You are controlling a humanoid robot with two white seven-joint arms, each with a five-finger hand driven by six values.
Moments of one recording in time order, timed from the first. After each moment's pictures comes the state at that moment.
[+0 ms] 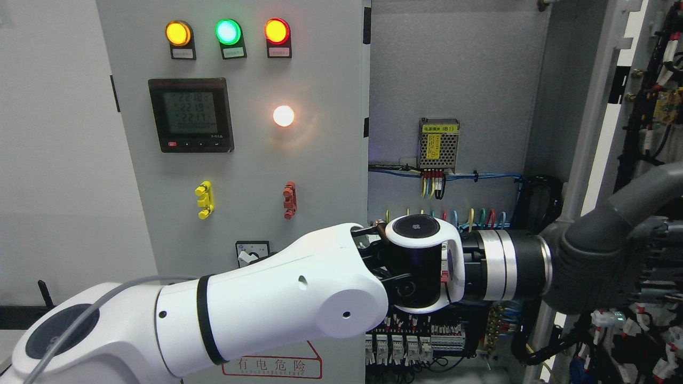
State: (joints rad) left arm -1.73 0.03 -1.38 -1.35 1.68 0.07 -0.30; right arm 0.10 0.12 0.19 -0.10 -0.07 0.06 0.01
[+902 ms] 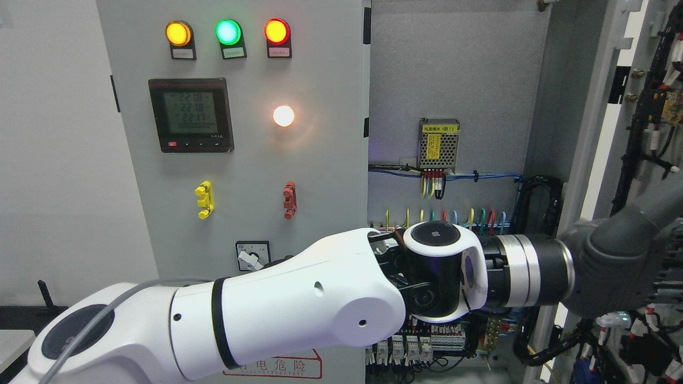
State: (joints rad) left arm -1.73 0.01 -1.38 -1.35 1.68 0.07 -0.24; right arm 0.10 0.12 0.19 -0.10 -0.07 0.06 0.01
